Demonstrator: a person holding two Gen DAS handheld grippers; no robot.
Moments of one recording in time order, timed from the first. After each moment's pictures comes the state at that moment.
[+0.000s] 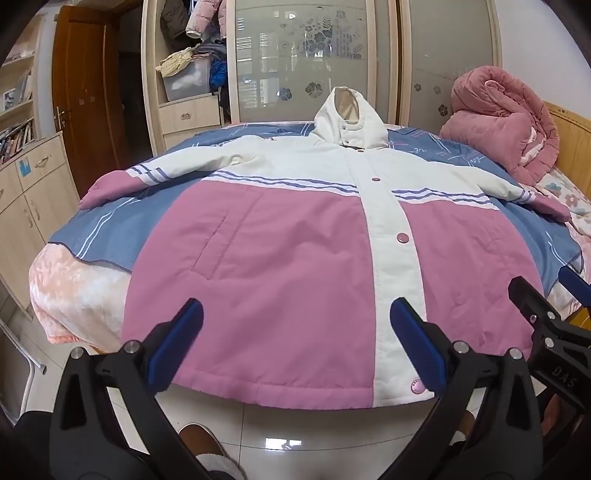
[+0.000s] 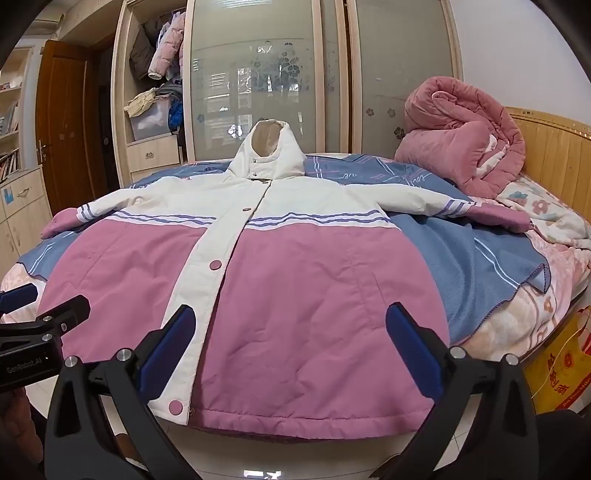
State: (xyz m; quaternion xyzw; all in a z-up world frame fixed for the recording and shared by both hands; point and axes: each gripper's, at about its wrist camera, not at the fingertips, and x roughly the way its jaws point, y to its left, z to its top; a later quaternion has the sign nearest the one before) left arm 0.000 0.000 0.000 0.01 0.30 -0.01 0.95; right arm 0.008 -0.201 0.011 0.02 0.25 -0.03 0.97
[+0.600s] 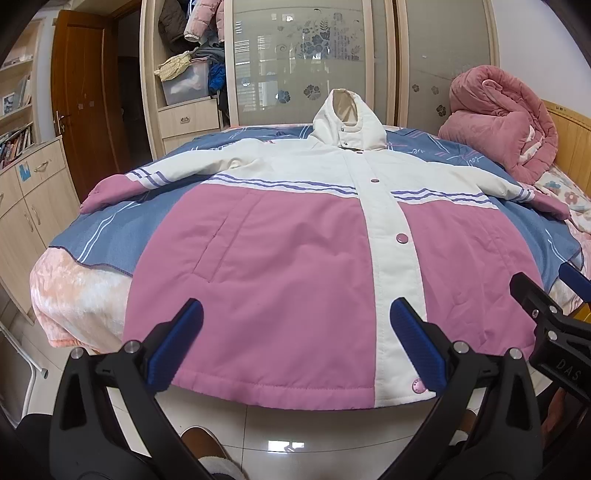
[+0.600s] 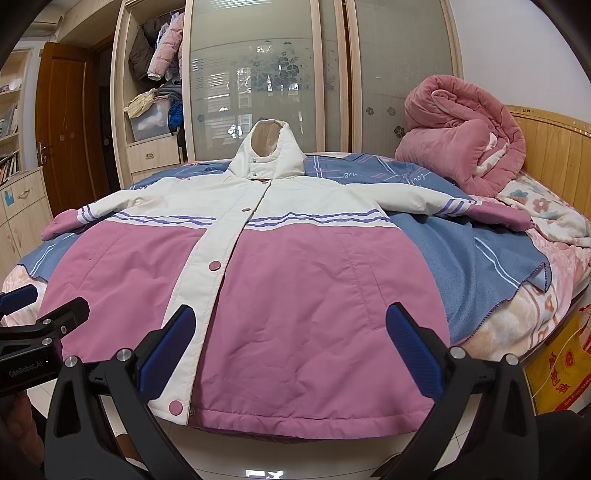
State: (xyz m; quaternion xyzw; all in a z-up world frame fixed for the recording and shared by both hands) left arm -0.002 0.001 0.004 0.02 0.30 -0.01 0.95; right arm 0.011 -0.203 0.011 0.02 0.25 -0.03 0.97
